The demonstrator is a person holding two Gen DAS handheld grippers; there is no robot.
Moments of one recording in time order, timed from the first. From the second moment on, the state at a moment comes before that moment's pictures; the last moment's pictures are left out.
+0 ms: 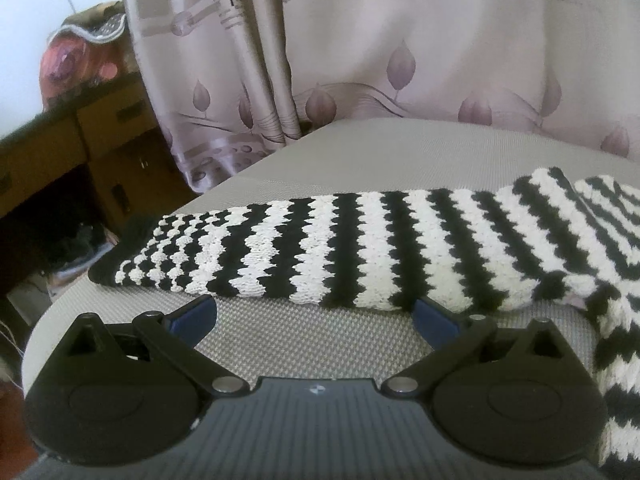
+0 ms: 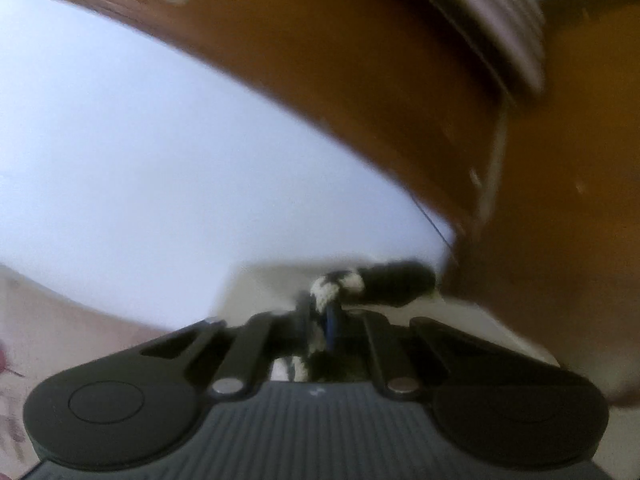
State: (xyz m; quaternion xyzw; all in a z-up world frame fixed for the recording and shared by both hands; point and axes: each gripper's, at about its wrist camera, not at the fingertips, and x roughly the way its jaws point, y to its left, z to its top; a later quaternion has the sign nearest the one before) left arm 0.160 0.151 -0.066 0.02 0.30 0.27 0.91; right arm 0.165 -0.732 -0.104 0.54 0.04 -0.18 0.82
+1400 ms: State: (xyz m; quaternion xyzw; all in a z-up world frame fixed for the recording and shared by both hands) left arm 0.138 0.178 -0.061 -0.08 0.26 0.24 0.93; right arm 0.035 -0.658 -0.104 0.61 0.03 -0.28 0.74
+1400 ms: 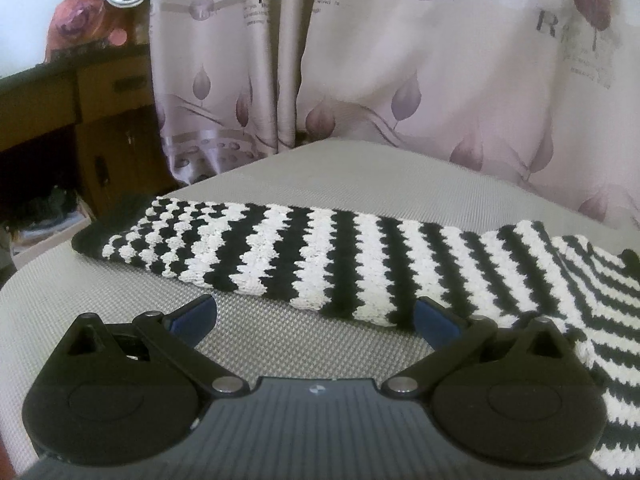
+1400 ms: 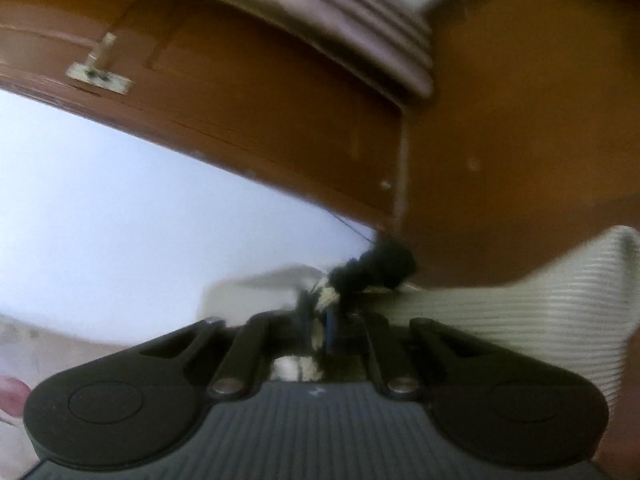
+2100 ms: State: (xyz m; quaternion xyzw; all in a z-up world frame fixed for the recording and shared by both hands) left arm 0.114 0.209 -0.062 -0.20 0.19 0.23 0.93; right arm 0.304 -0.316 0.018 0.52 0.09 0.11 0.84
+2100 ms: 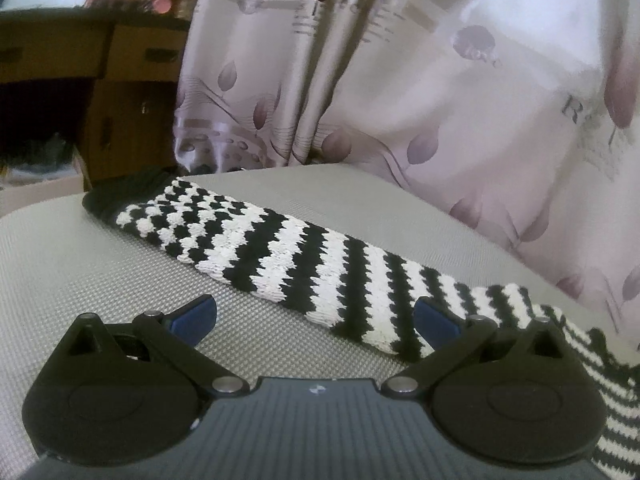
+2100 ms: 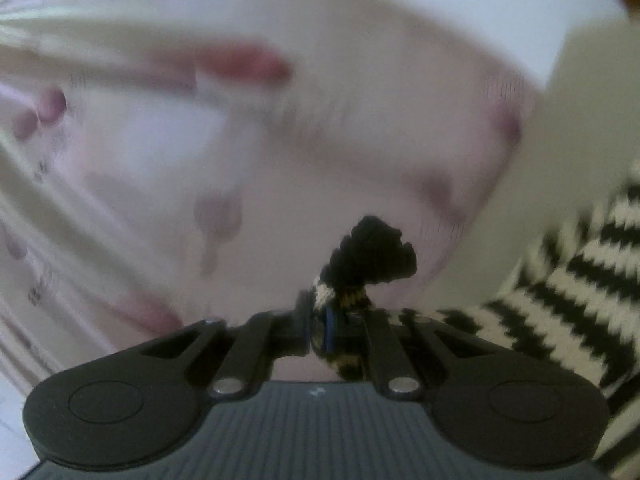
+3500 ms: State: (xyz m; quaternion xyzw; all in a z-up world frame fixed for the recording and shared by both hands) left arm 0.108 0.235 -0.066 -0.29 0.20 0.20 0.92; right arm 0.222 -0.121 -0.044 0.02 0.20 0.21 0.96
